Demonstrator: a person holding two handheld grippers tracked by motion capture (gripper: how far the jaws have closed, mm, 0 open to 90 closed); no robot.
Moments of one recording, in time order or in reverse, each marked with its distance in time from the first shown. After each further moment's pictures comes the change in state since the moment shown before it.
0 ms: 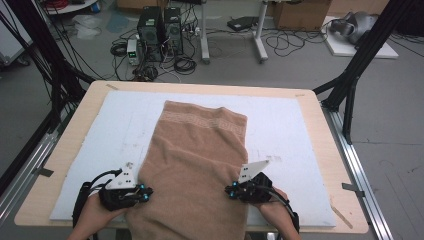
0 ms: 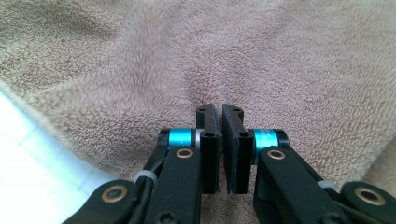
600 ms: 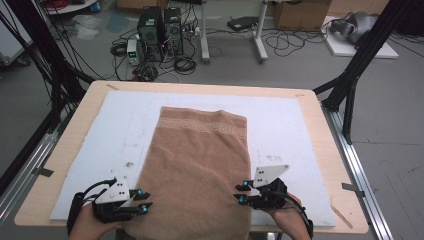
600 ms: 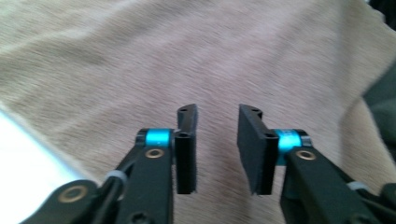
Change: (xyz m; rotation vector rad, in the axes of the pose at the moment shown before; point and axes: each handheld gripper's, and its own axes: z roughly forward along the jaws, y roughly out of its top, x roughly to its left) left arm -0.014 0.003 -0.013 -0.047 -0.005 0.031; right arm 0.011 -0.007 -0.039 -0.072 -0.046 0.018
